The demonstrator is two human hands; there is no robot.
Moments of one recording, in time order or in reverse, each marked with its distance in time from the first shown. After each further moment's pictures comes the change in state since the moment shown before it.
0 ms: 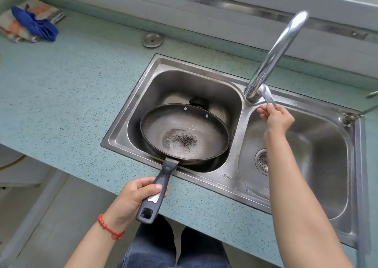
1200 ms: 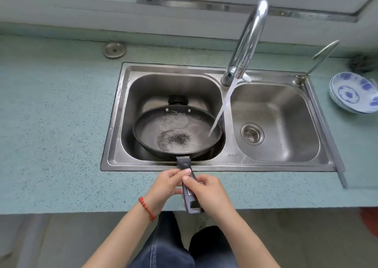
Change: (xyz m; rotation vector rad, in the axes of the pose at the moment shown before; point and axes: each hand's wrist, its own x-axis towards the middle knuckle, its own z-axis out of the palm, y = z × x) left_hand 0.040 0.015 -0.015 0.267 -0.419 -0.012; right_hand -0.315 0.040 0.032 -0.645 -0.379 0.350
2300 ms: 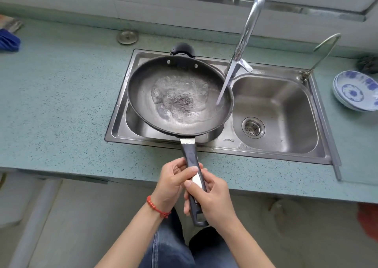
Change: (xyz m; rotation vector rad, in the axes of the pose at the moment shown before) left_hand -0.048 -0.039 0.055 -0.284 0.066 0.296; right_hand -0.054 0.058 -0.017 0.341 -0.169 -0.386
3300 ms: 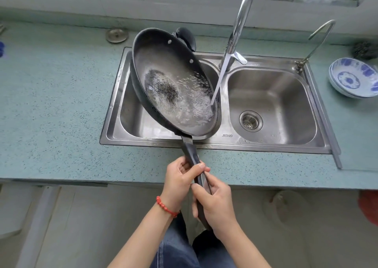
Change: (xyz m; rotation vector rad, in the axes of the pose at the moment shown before) left_hand 0.009 -0.011 0.012 0.089 0.112 0.064; right_hand -0.002 0.024 0.002 0.052 0.156 -0.021
